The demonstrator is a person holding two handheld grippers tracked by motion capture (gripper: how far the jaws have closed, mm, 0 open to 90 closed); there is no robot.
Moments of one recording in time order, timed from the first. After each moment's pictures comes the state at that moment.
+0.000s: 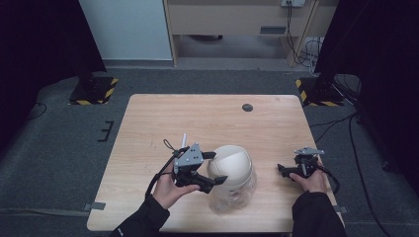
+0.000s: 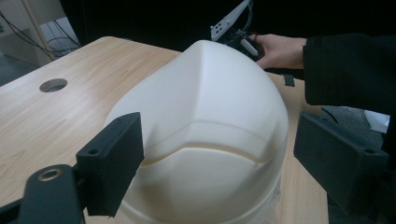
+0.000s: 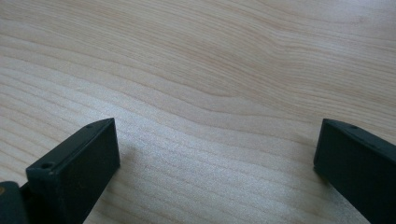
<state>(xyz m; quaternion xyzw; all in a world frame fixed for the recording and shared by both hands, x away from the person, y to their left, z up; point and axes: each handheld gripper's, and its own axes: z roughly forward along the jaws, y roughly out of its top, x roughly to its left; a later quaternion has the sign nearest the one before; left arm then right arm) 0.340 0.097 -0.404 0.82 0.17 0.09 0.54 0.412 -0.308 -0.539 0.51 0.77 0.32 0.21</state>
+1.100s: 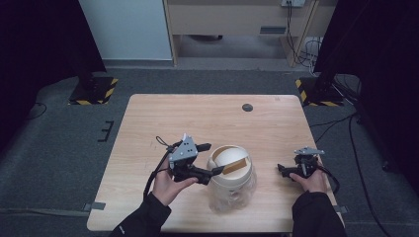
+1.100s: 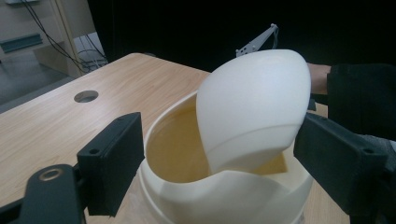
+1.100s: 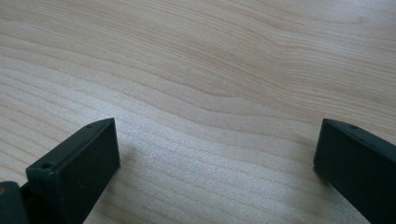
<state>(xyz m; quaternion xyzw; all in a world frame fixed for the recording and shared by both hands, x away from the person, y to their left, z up) 0.346 0.112 -0.394 0.79 0.21 0.12 0.56 0.412 -0.308 -0.539 0.51 0.77 0.32 0.21</state>
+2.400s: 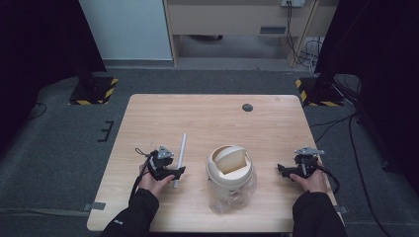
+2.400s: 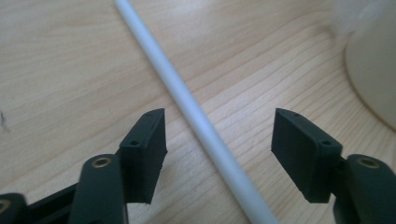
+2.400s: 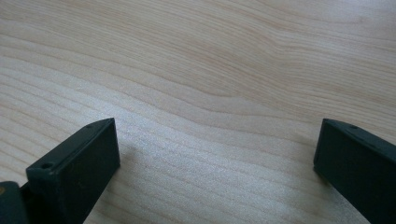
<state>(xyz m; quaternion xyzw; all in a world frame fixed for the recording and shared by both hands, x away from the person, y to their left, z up) 0.387 0.191 -0.510 0.82 0.44 0.15 0.33 0.412 -0.308 -0.539 0.51 0.77 0.32 0.21</state>
